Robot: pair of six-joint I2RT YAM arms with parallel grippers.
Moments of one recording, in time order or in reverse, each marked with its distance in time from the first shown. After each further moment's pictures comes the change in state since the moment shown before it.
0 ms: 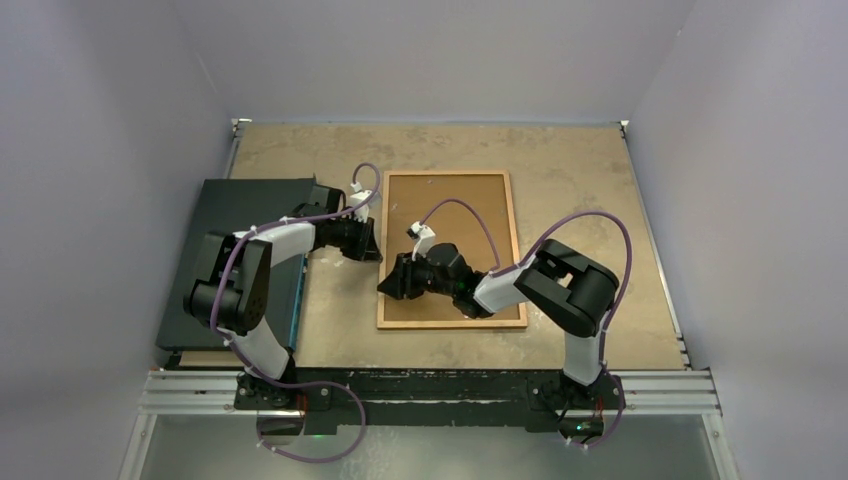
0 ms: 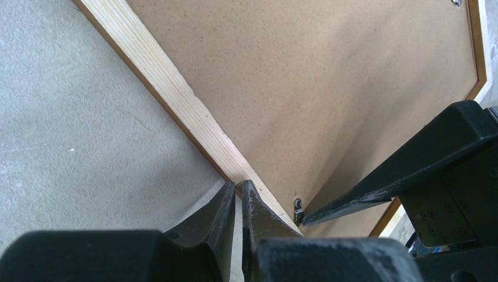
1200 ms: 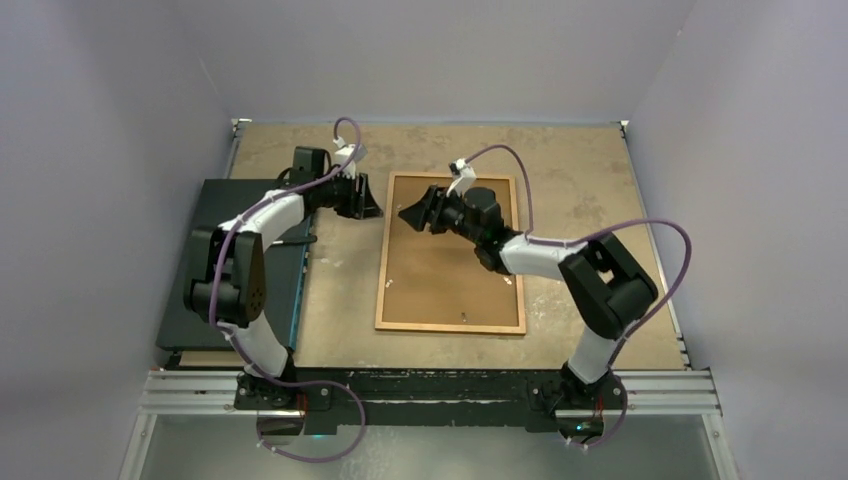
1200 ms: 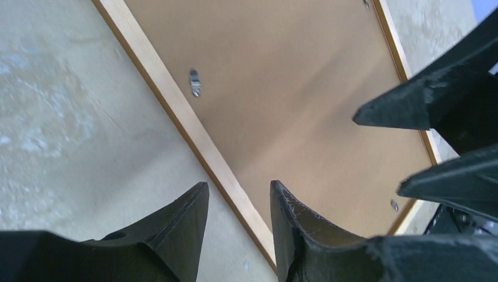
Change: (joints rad) left arm 0.089 0.013 0.242 -0.045 0.044 -0.057; right arm -0.241 -0.192 0.101 -0.085 0.000 0.002
